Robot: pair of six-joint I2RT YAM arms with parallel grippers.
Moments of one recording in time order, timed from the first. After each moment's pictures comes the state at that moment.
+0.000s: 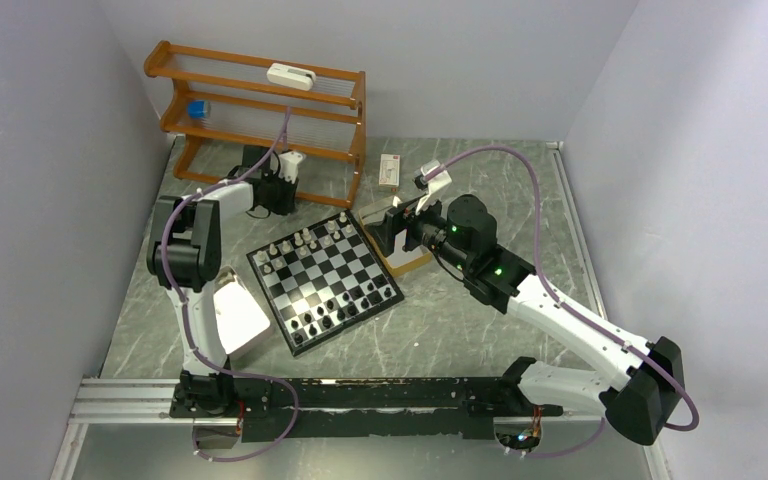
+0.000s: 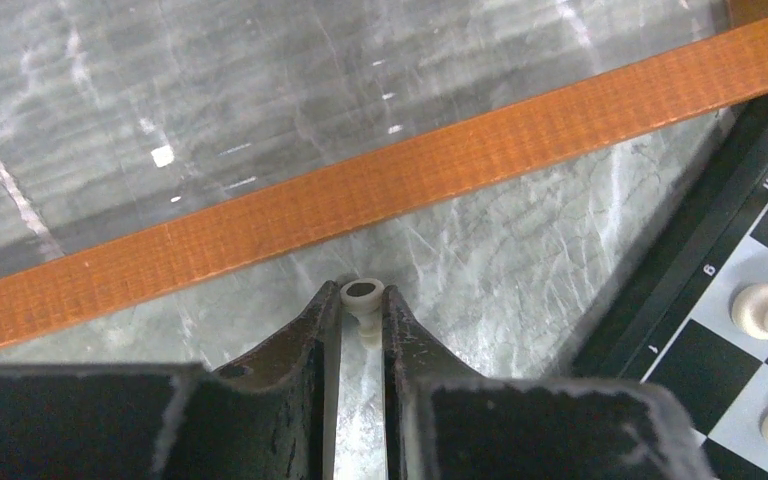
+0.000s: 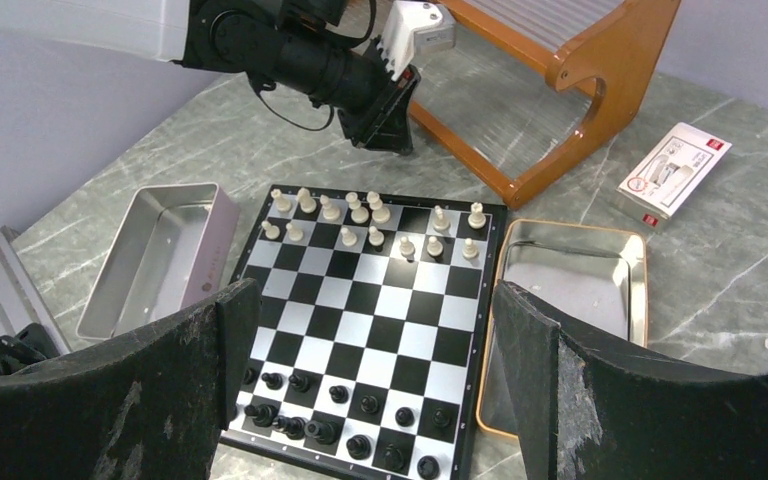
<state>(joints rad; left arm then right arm) -0.14 2.07 1.36 -0.17 0.28 0.30 0.77 1.10 0.91 0.06 -0.01 0.18</state>
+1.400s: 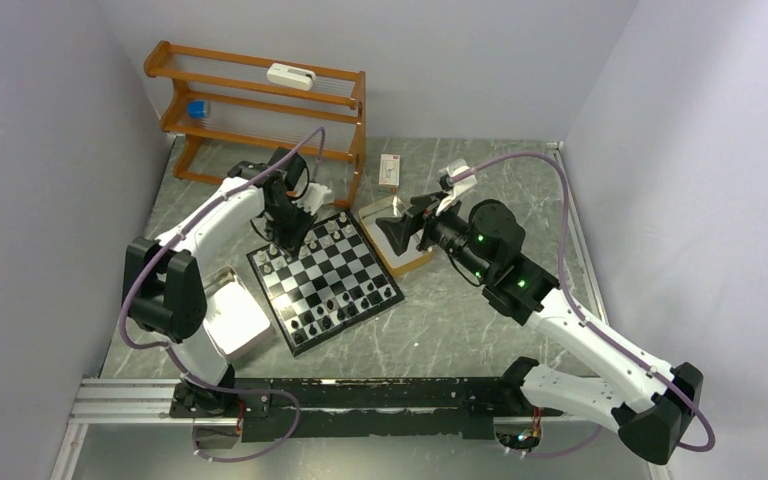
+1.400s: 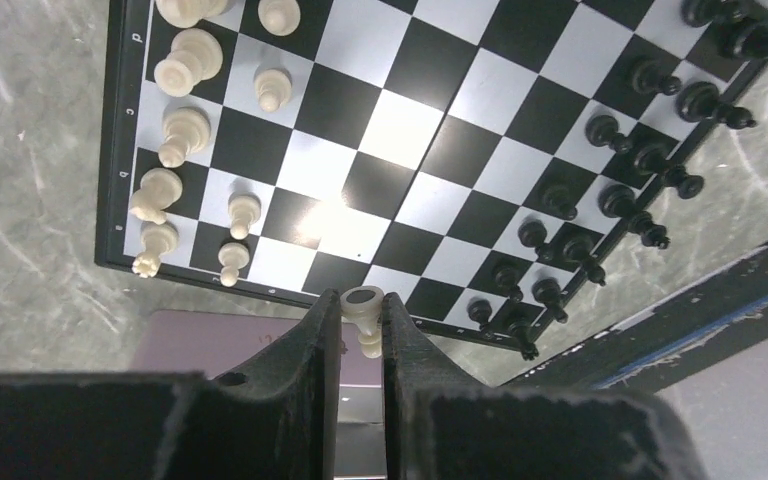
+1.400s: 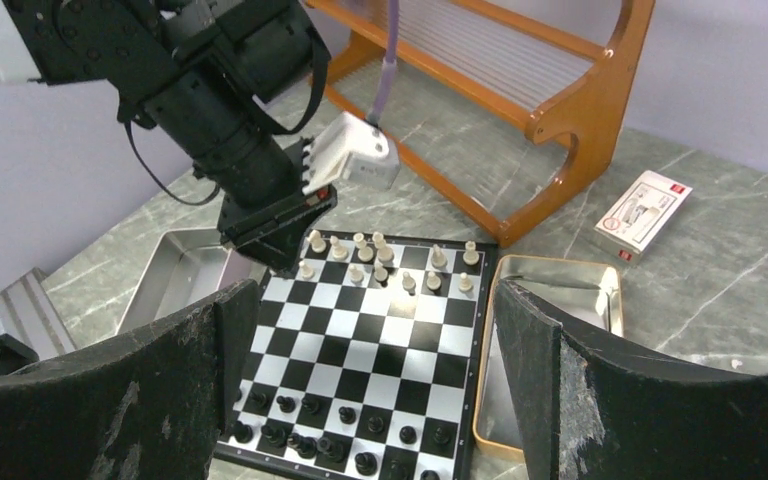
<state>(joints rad) -0.38 1.70 1.42 -1.07 0.19 0.24 0.77 0.98 0.91 0.04 0.01 0.18</state>
